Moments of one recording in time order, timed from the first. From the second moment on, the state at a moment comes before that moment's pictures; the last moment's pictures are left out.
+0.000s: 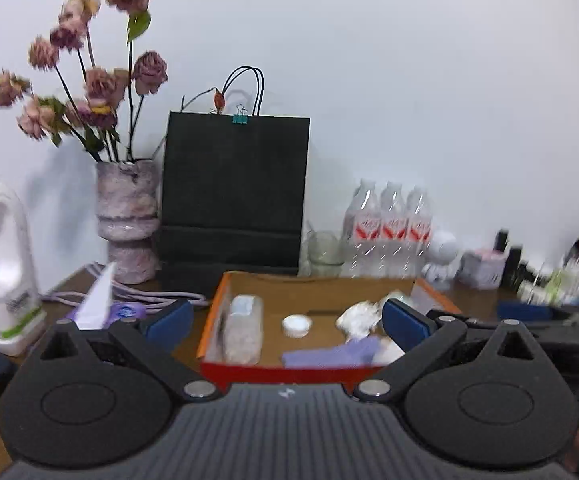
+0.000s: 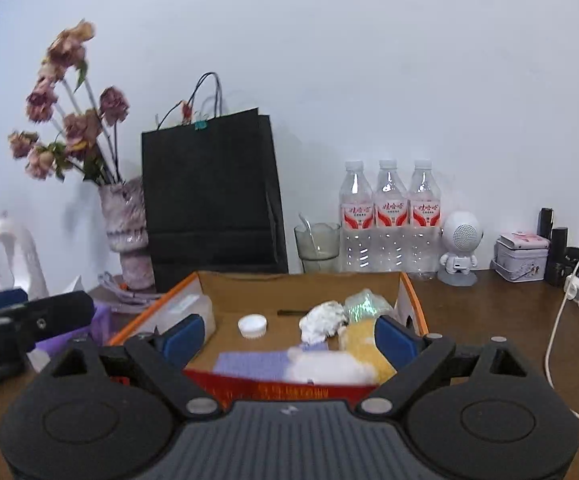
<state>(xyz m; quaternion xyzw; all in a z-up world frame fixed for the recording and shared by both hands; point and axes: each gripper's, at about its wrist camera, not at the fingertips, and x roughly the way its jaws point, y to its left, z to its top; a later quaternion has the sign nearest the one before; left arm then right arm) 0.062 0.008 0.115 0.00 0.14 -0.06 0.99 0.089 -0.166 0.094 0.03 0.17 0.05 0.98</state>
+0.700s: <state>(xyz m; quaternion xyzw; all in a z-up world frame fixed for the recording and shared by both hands) -0.166 0.020 0.040 -0.07 0.17 -0.04 0.98 -0.167 -0.182 0.039 0.05 0.16 0.07 0.98</state>
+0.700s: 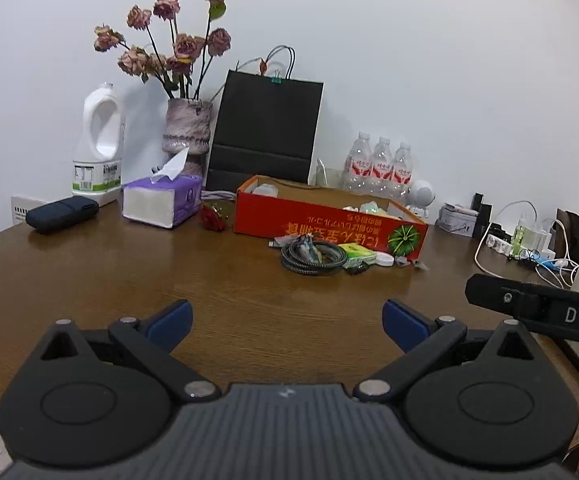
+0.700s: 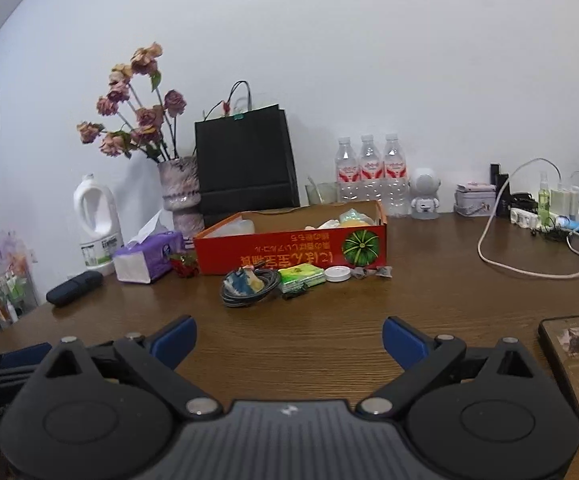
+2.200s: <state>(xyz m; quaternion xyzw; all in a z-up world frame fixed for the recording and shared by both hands) 0.046 0.062 0.035 0.07 0.27 -0.11 0.96 0.025 -0.110 0.009 -0.09 0.36 0.26 0.89</state>
